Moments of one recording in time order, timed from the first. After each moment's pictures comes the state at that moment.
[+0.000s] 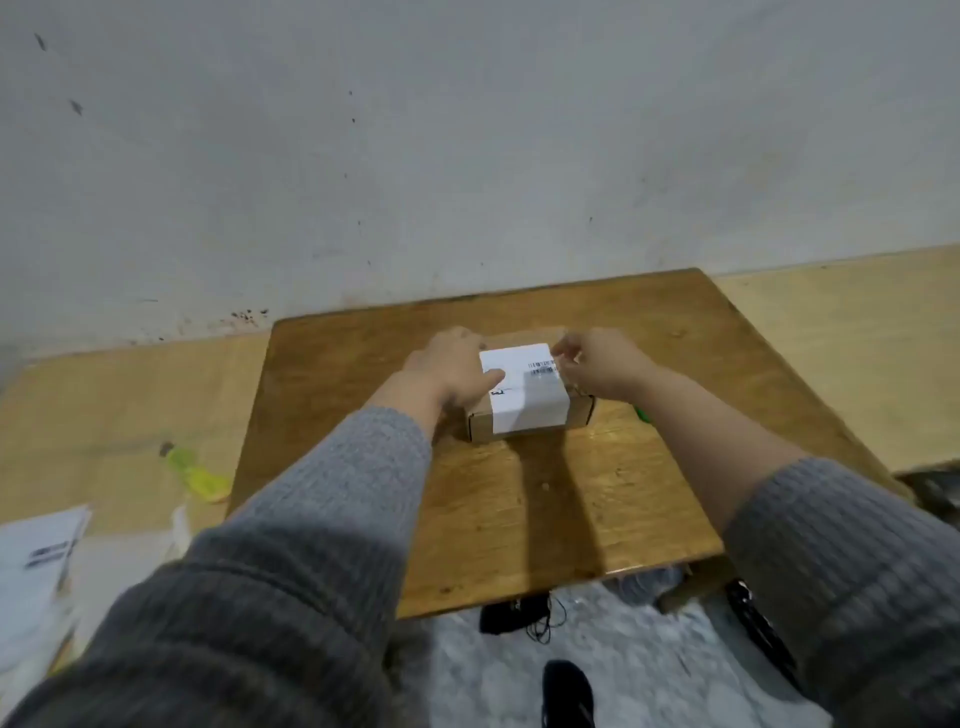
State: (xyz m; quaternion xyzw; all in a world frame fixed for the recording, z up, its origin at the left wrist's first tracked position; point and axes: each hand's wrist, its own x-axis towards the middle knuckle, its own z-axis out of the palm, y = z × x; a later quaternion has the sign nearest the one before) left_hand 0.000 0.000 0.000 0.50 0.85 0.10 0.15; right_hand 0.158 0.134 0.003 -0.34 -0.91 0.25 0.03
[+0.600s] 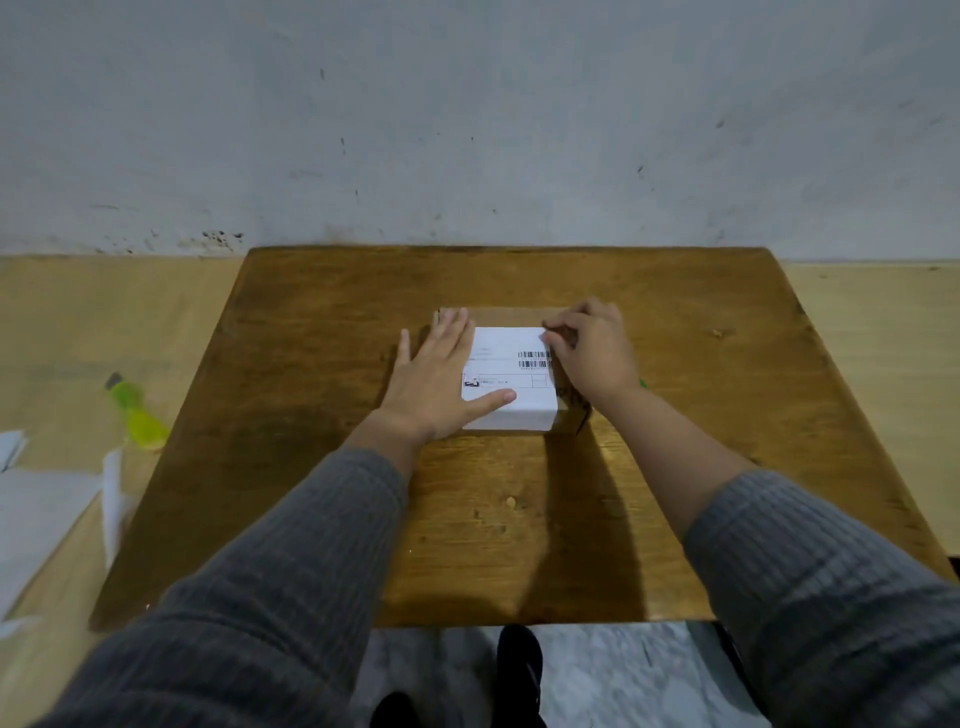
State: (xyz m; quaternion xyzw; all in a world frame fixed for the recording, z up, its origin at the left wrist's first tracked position) left_hand 0.012 0.023 -0.080 0.47 0.88 0.05 0.10; right_hand 0.118 0.195 -0.076 -0.32 -0.90 0.25 0.16
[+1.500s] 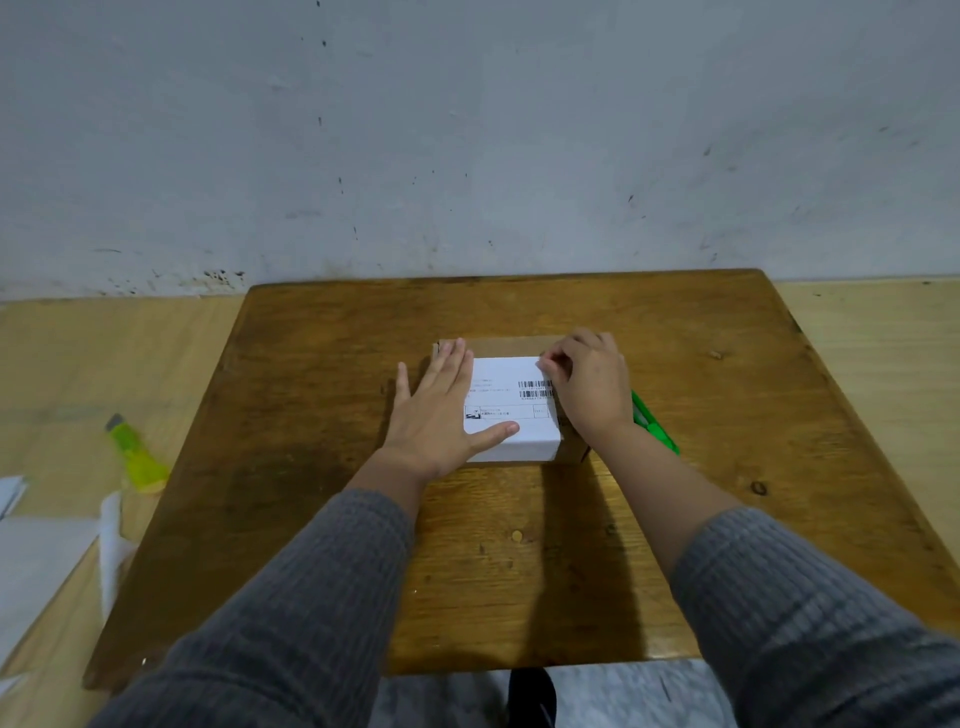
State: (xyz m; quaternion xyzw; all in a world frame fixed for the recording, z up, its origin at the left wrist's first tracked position) left_hand 0.012 0.026 -0.088 0.45 0.89 0.04 0.09; right_hand 0.114 0.188 -0.085 -0.33 -0.90 0.19 0.21
